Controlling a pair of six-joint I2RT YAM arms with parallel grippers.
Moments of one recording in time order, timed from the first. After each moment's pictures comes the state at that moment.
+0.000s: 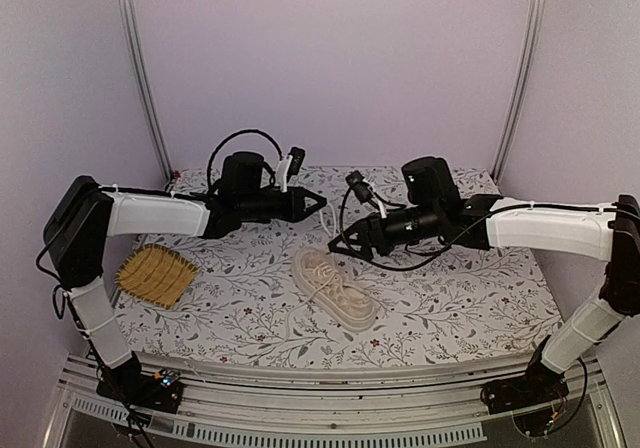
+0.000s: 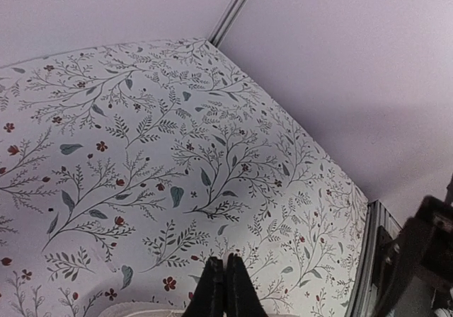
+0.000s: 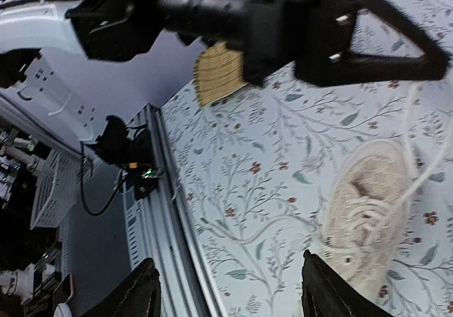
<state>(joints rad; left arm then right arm) -0.65 1.80 1.14 0.34 0.40 -0.41 0.84 1.56 1.09 -0.06 -0.60 0.33</state>
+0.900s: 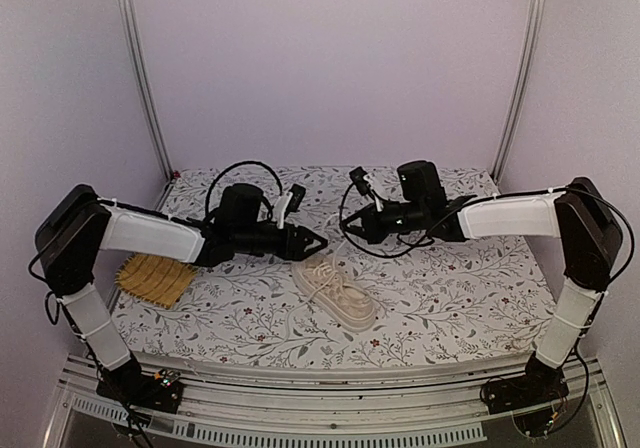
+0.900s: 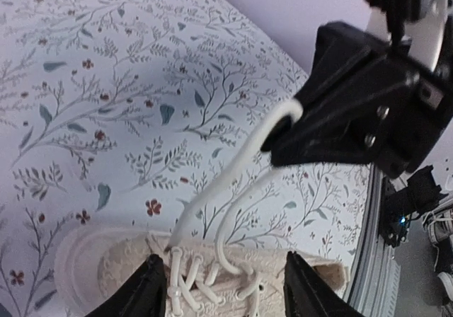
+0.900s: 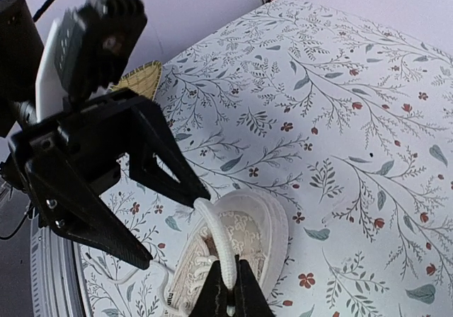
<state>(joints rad) -0.70 1.75 0.97 0.37 0.43 -0.38 0.67 1.80 1.16 0.16 -0.51 0.13</state>
